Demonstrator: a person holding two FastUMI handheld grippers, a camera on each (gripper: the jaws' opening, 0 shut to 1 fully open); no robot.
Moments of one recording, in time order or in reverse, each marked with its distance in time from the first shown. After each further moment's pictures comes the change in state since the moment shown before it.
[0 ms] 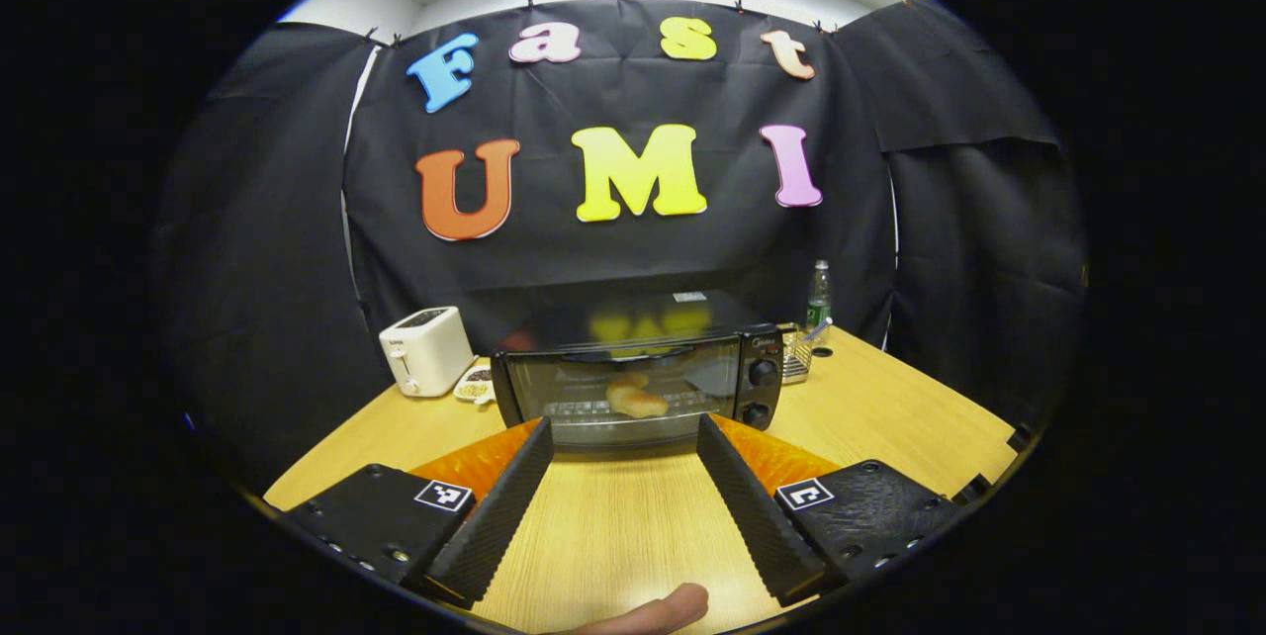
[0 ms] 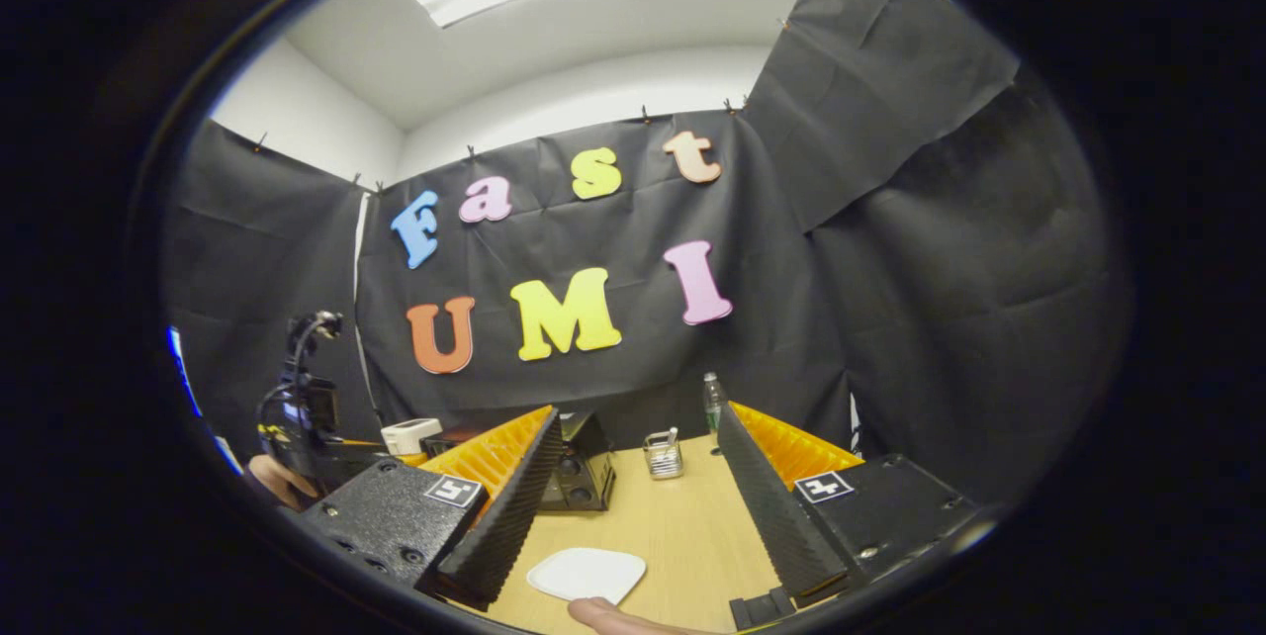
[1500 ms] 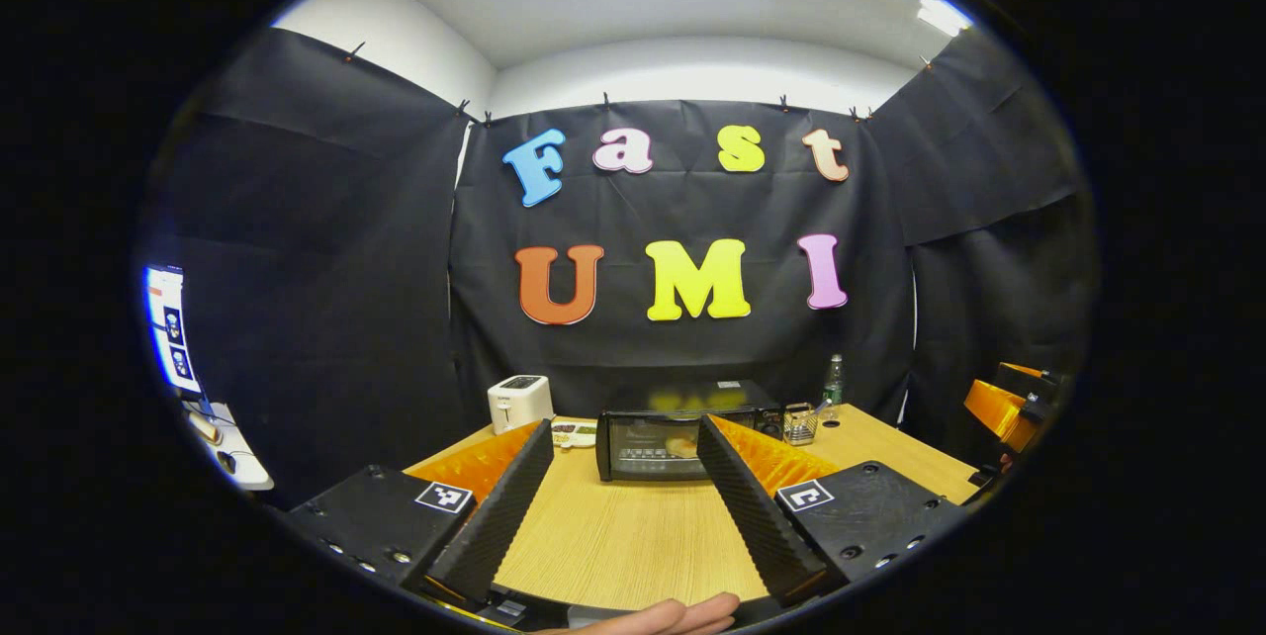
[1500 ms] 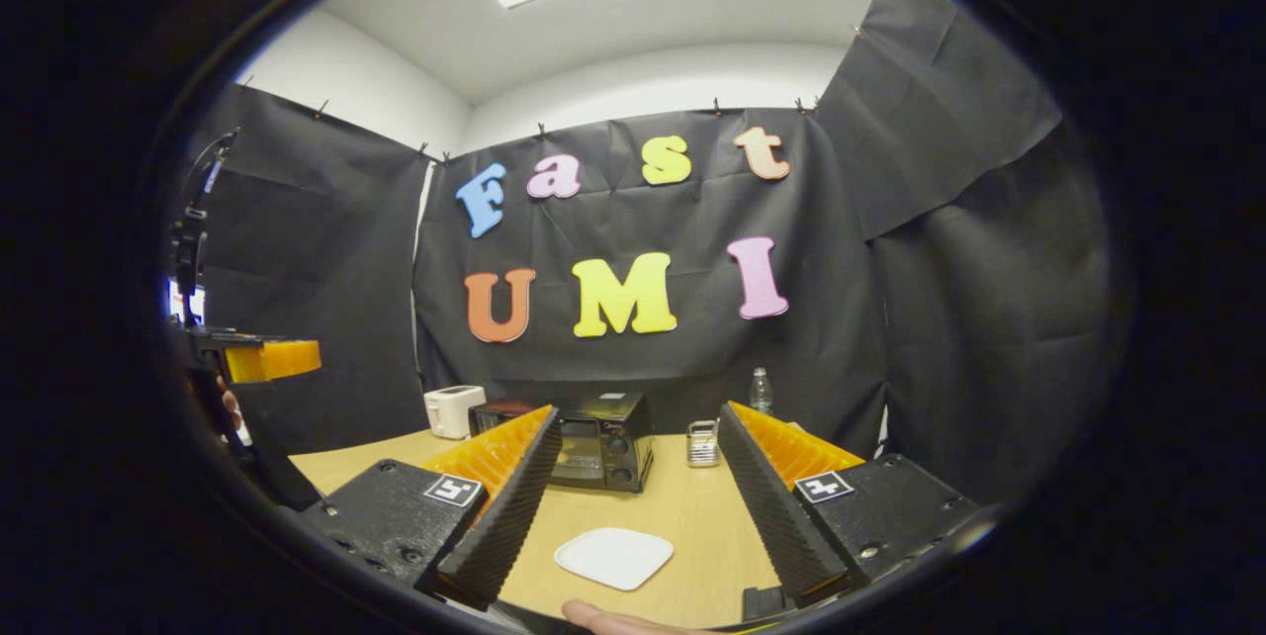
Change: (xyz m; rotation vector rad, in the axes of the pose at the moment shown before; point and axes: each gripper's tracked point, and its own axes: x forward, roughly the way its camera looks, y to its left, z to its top) left arm -0.189 0.045 0.064 -0.057 -0.224 0.155; right arm -0.025 0.053 -0.011 -0.118 0.054 0.148
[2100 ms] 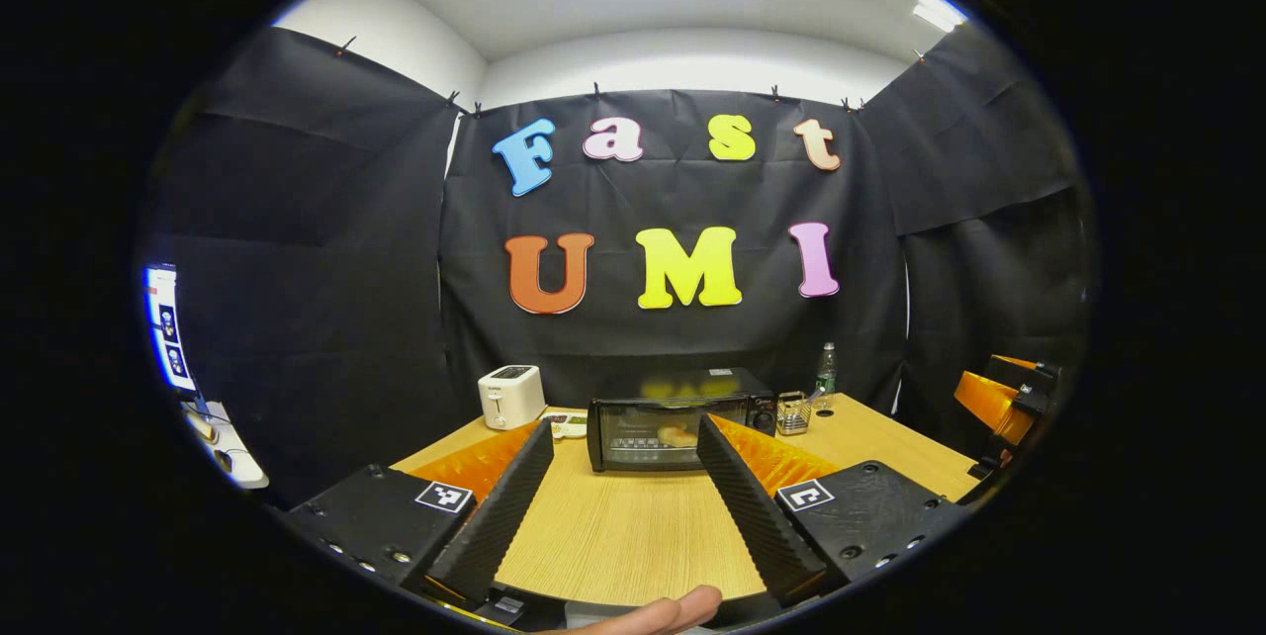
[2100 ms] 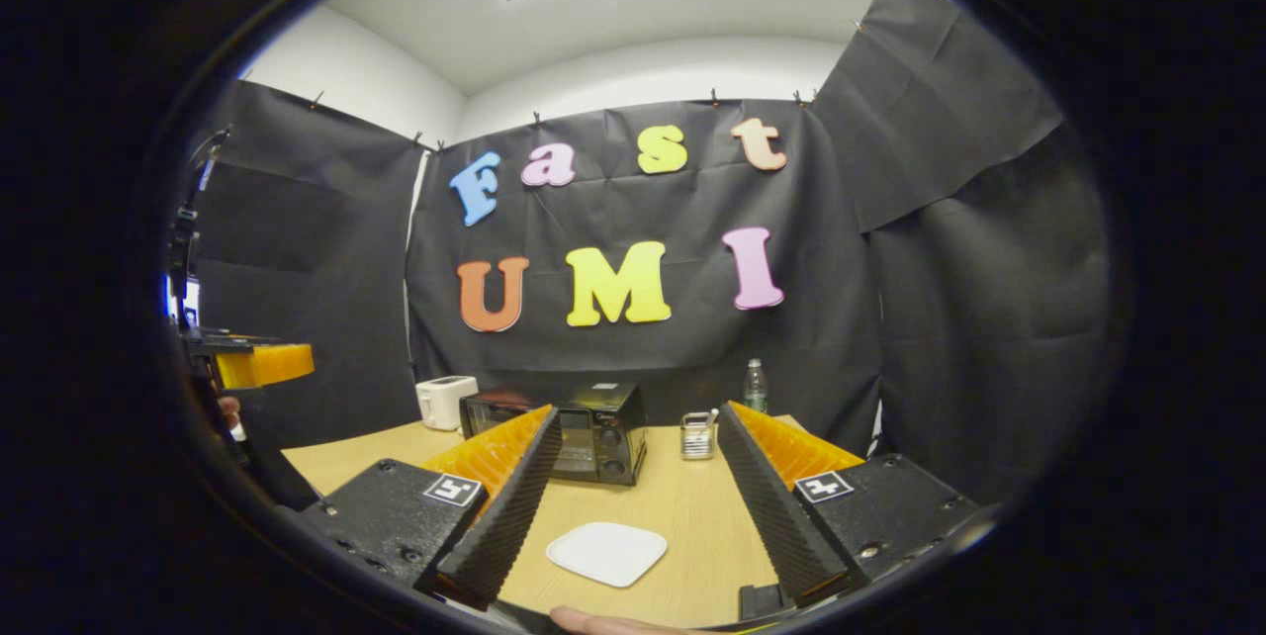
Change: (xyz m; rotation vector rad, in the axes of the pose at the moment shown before) left arm 0.004 -0.009 -0.012 0.010 0.024 -0.026; right arm 0.007 -0.003 -0.011 0.003 0.031 -0.014
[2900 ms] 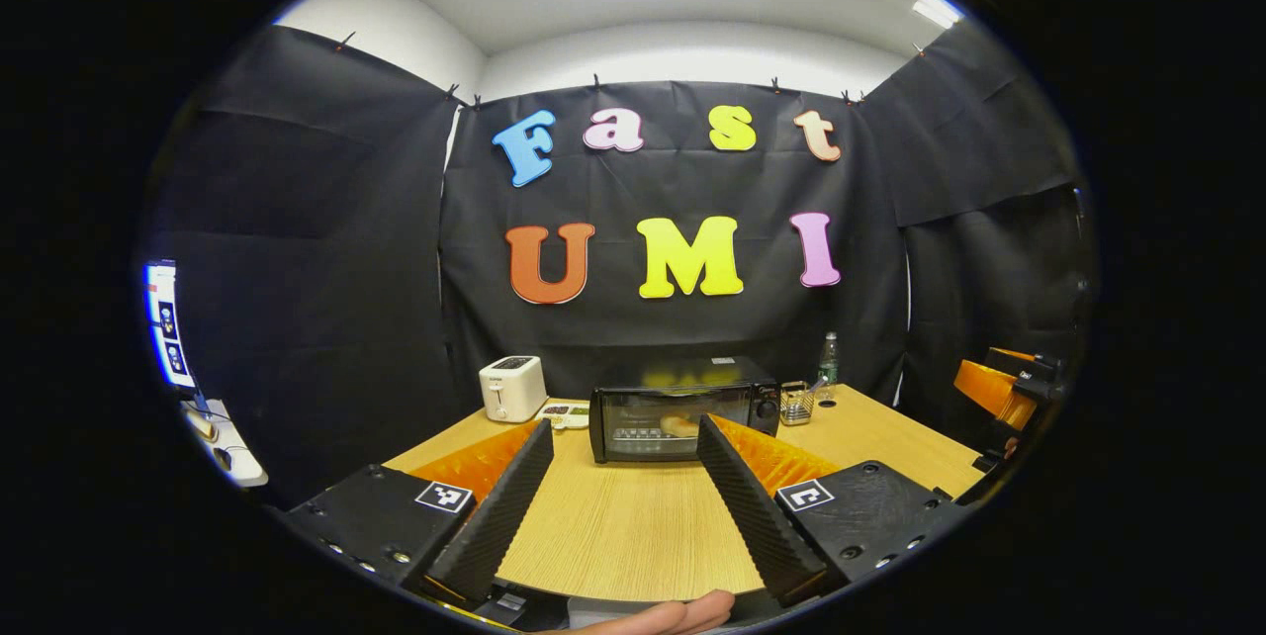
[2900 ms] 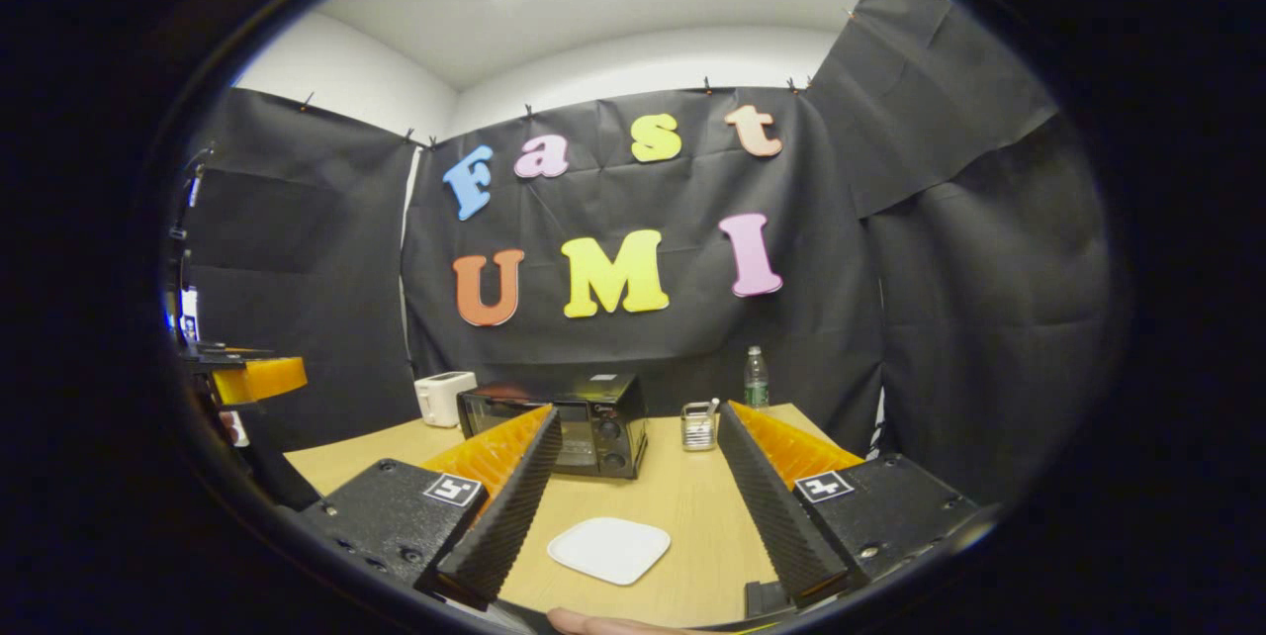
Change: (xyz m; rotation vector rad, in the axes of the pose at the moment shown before) left arm 0.001 0.000 -0.018 0.006 0.030 -0.006; right arm 0.009 -0.005 -0.009 0.023 0.028 -0.010
